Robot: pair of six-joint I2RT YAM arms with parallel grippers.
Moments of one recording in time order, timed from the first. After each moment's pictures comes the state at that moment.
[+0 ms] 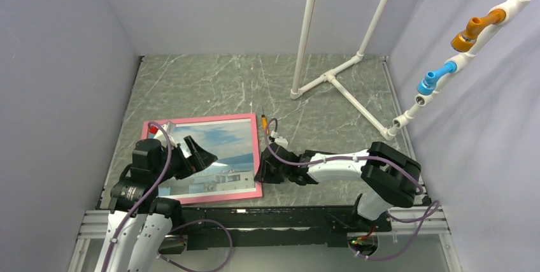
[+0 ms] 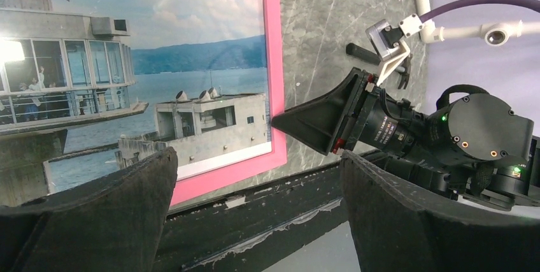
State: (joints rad) left arm -0.17 0.40 0.63 -0.85 0.37 -0.68; right arm 1.10 1.56 0.68 0.01 0.06 1.06
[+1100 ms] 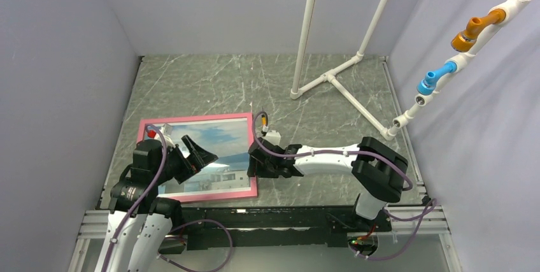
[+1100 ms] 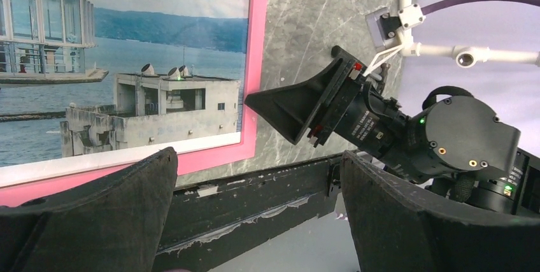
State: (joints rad) left arm -0.17 0.40 0.63 -0.88 0.38 -0.83; right arm 1.11 1.66 0.92 -0.23 0.17 1.08
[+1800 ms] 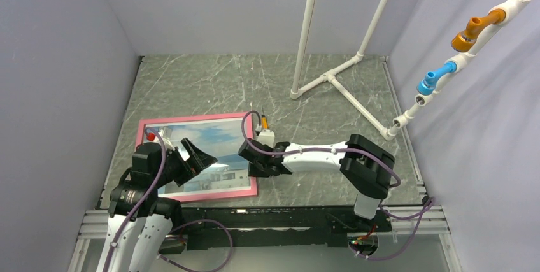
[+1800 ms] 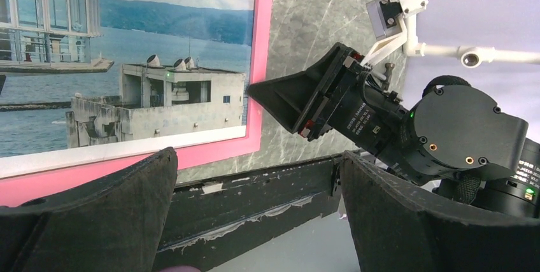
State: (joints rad) left arm -0.17 0.36 0.62 -0.91 0.37 -0.83; right arm 1.15 1.76 1.04 -0.35 0.24 1.11
